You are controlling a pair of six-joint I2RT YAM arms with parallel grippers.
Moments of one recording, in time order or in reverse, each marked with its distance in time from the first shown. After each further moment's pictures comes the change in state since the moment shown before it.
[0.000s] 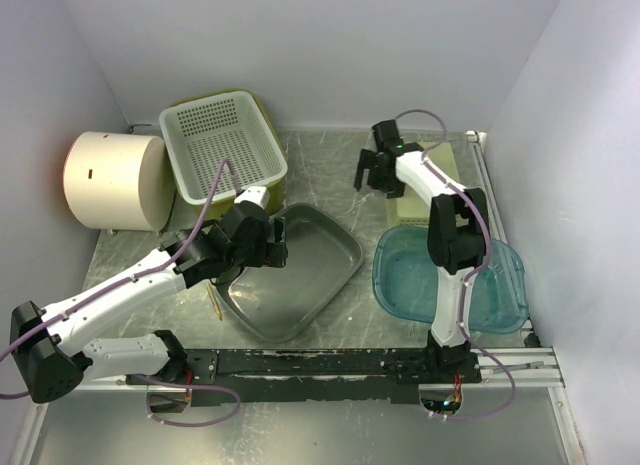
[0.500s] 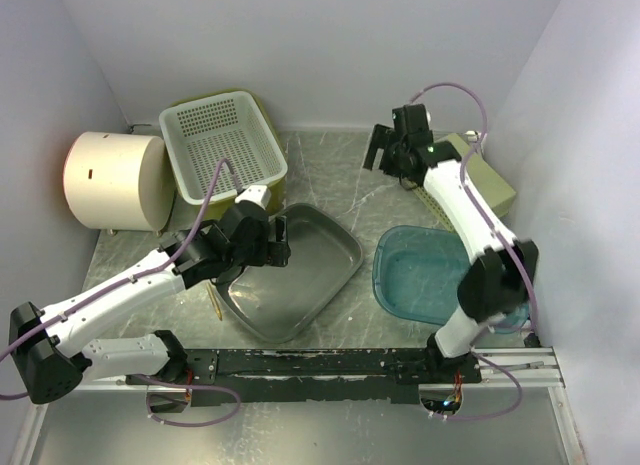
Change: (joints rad) left arm -0.001 -0.007 -0.002 0.028 0.019 0.001; right arm -0.053 -0.340 -0.027 -0.074 0.060 0.025
